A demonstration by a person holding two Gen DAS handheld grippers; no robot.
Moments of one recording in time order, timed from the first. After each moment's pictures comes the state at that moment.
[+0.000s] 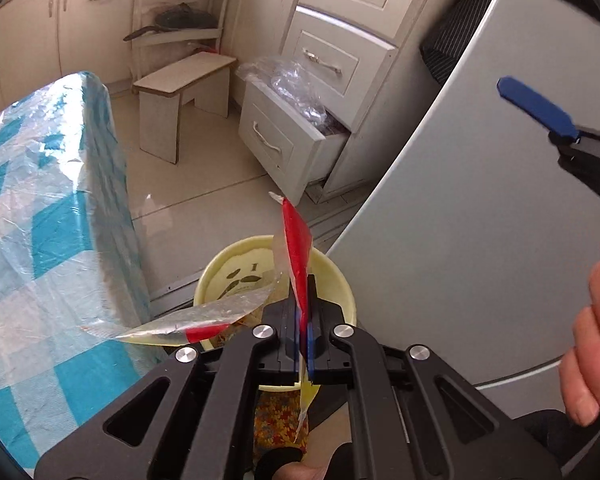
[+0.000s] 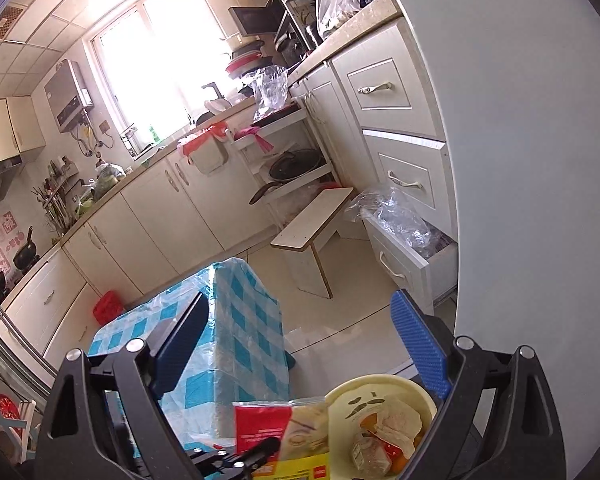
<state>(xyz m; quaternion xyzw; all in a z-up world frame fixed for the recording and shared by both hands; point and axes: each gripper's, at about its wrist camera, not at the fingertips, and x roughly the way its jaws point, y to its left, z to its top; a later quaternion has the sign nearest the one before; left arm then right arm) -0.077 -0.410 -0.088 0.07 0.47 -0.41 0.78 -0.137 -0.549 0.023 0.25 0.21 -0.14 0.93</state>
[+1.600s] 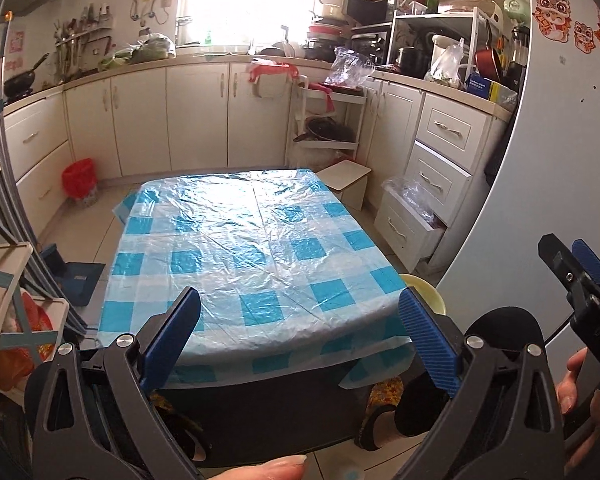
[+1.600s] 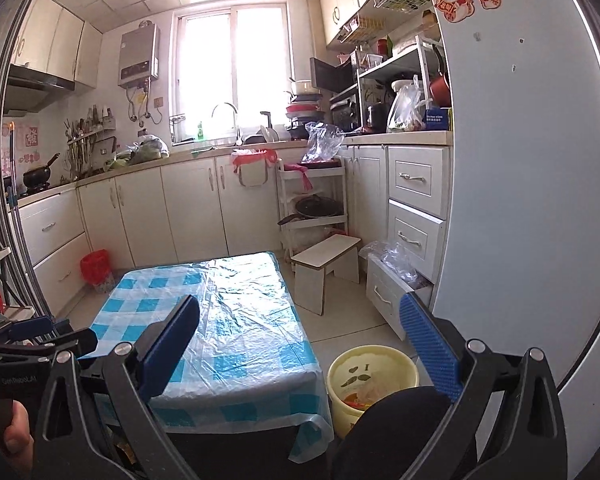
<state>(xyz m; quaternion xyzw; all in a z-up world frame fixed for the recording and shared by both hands) -0.201 -0.034 0.089 0.02 0.31 -0.23 0.92 -0.288 -0.284 0.092 0.07 0.15 -0.18 0.97</state>
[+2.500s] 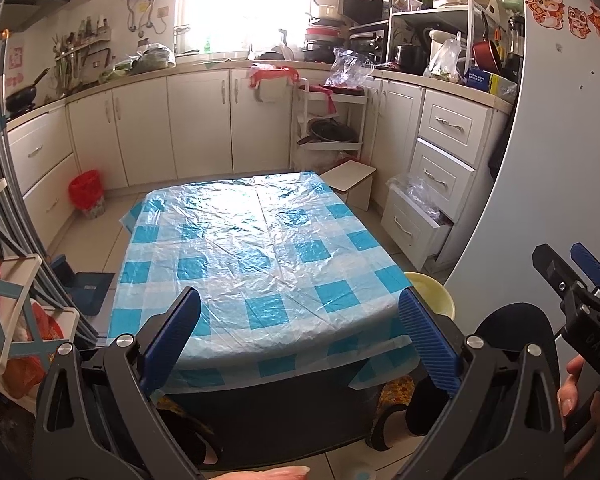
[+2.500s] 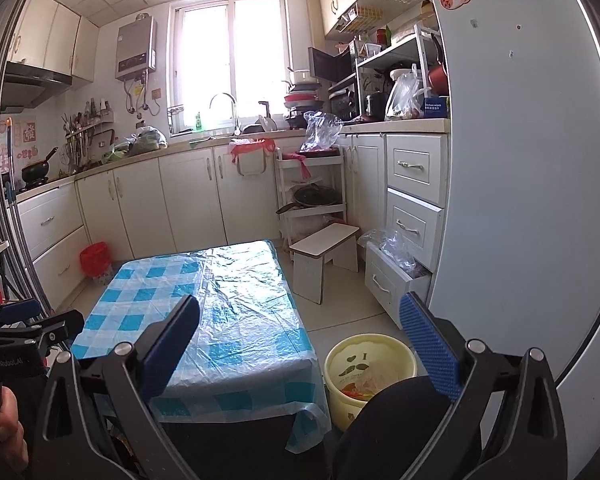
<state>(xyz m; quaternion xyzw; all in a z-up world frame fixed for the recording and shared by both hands) -0.209 -0.044 0.091 0.04 0.30 -0.23 0.93 -0.295 -0.282 0.079 0.08 0.17 -0.18 0.97</state>
